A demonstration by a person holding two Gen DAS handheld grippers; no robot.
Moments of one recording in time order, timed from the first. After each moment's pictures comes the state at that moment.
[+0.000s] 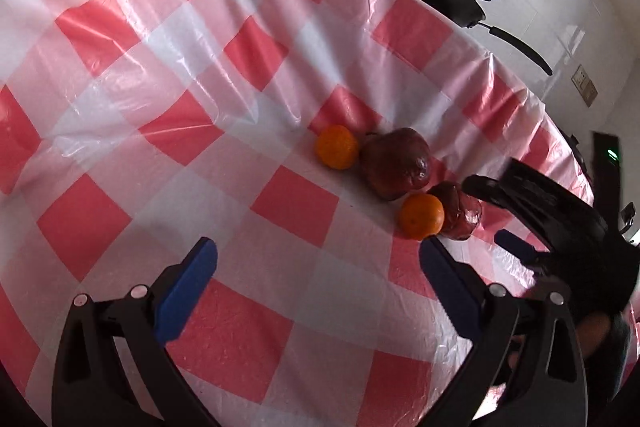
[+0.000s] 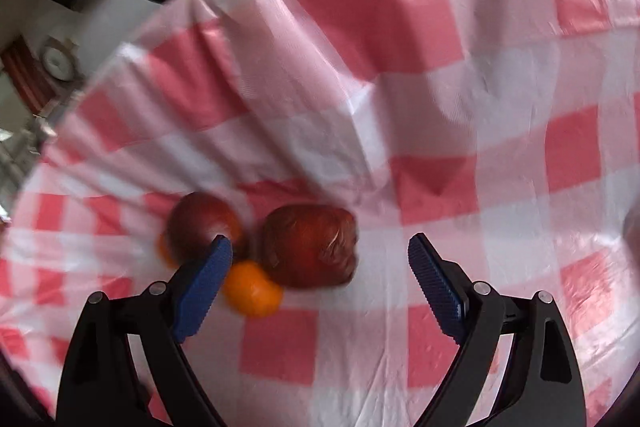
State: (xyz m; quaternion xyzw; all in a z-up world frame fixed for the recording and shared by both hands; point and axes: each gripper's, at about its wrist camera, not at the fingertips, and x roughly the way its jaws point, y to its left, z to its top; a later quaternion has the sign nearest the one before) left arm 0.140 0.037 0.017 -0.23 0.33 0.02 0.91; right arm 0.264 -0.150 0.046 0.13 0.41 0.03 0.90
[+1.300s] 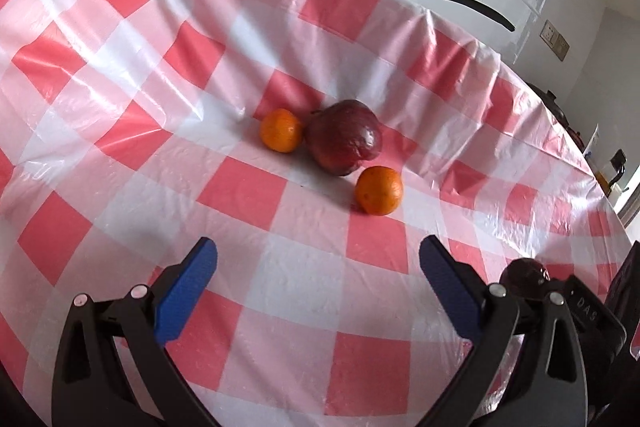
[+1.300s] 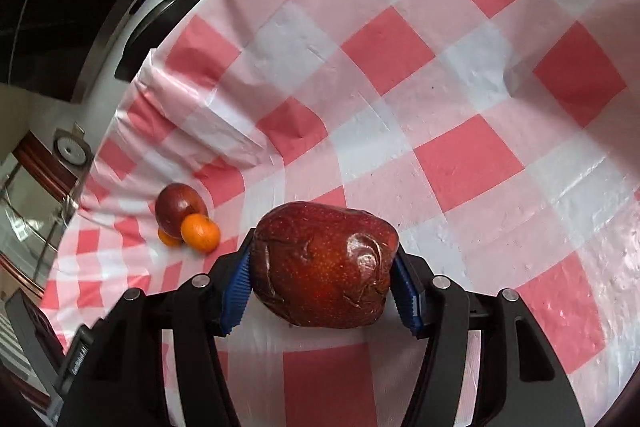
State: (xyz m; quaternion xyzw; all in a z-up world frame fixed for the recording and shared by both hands) left arm 0.138 -0.003 0.023 -0.17 0.34 -0.03 0.93; right arm 0.147 -0.261 0.007 0.31 0.34 0.04 0.89
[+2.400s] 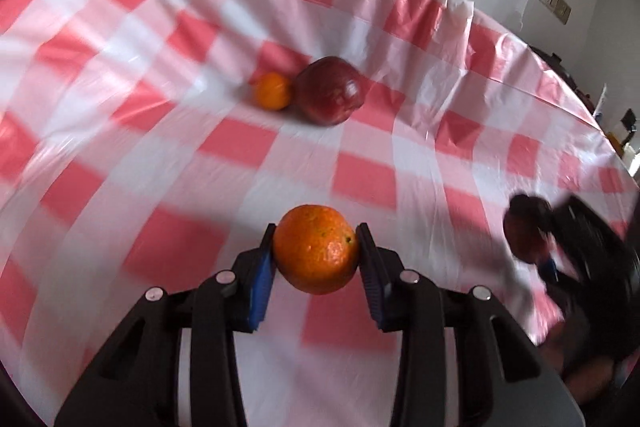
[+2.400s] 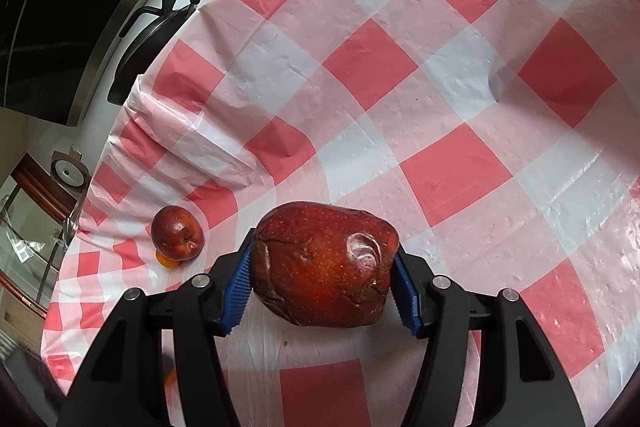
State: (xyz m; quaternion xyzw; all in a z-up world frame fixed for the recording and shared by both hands) left arm 0.096 -0.024 0.017 -0.13 0.37 -0.02 0.92; right arm 0.151 -0.265 0.005 0.32 0.32 0.02 0.89
